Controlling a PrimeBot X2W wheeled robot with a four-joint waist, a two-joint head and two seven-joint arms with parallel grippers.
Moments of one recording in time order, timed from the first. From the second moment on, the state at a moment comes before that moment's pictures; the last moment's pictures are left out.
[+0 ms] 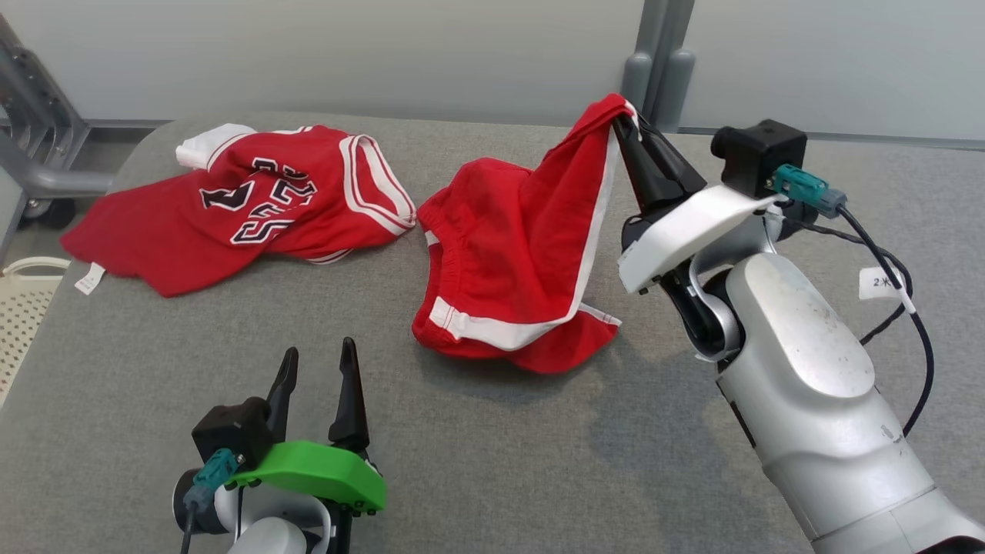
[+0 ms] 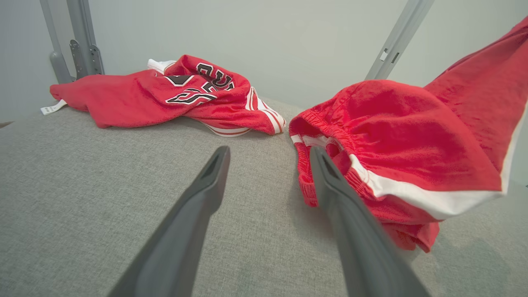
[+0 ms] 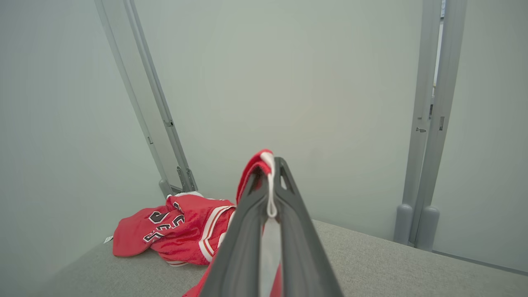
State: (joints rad) left arm -0.17 0.24 -0.52 0.20 -0.70 0.28 -0.26; right arm -0.69 -0.05 0.30 0.49 0.38 0.13 -0.15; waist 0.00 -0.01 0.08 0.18
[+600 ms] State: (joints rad) left arm -0.15 0.23 -0.49 0.19 -0.70 0.28 -0.26; right arm -0.58 -0.09 0.18 0.55 0.26 0.13 0.04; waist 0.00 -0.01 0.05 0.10
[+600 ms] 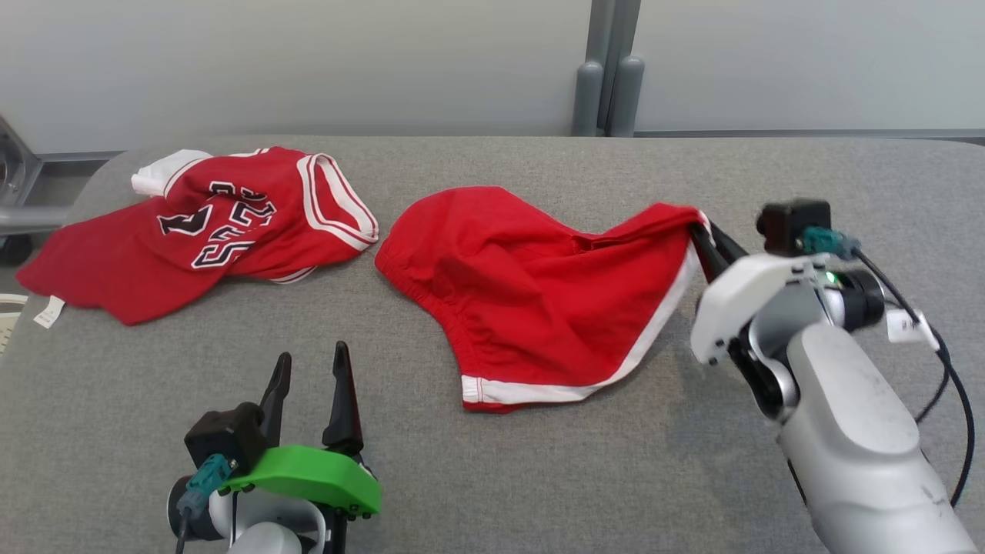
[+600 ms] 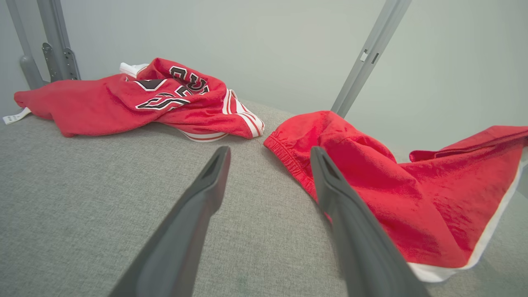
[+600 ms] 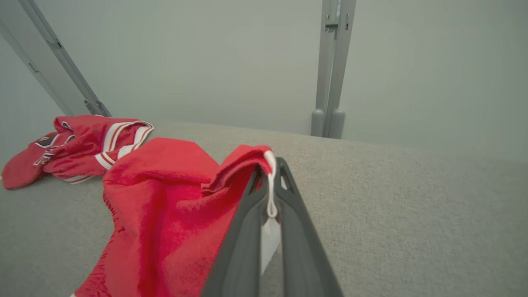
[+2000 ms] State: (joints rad) left arm -0.15 0.26 -0.55 0.18 -0.68 0.27 -0.23; right arm -0.48 -0.06 -0.27 0.98 0.00 0.13 -0.23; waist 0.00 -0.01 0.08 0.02
